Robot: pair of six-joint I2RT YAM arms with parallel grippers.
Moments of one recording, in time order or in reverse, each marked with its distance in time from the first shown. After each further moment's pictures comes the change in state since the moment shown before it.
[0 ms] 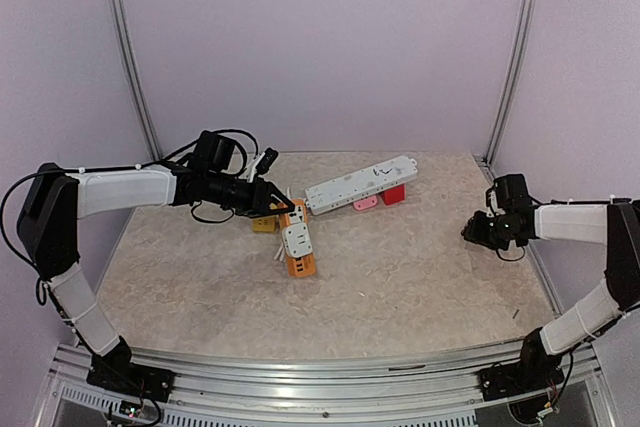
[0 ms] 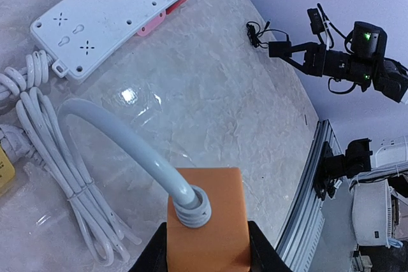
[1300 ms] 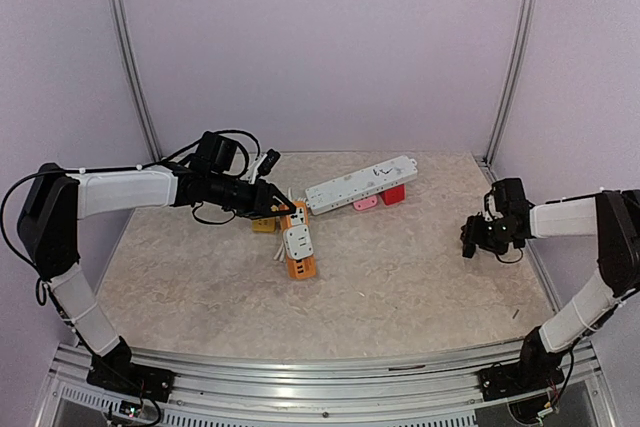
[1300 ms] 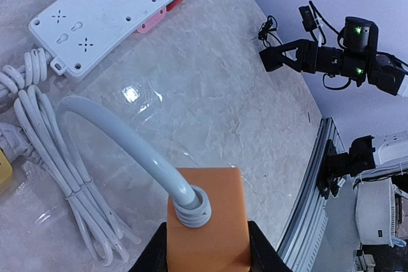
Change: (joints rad) left arm -0.014 0.000 0.000 -0.009 -0.020 0.009; right arm -0.027 0.097 0.000 0.058 -0.014 -0.052
